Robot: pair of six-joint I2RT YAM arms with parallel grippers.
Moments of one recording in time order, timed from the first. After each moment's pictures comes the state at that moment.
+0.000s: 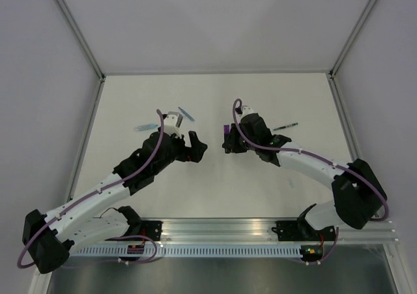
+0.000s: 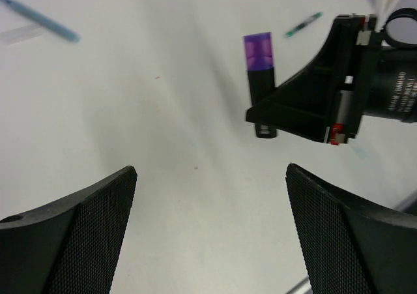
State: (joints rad) left arm -0.78 0.92 0.74 -0.15 -0.15 -0.47; right arm 0.67 1.40 0.88 -0.10 -0.07 0.53
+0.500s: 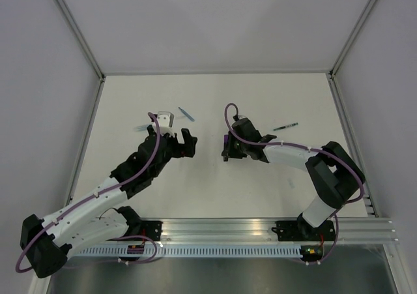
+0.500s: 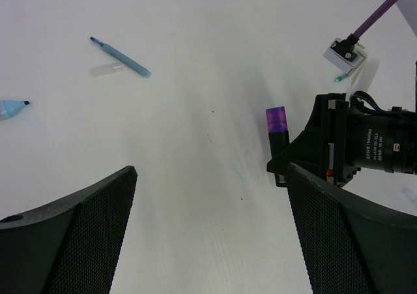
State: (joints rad) left arm -0.78 0.88 0.68 -0.10 -0.39 -0.39; right arm 0.67 1.65 0.89 -0.08 -0.05 0.70
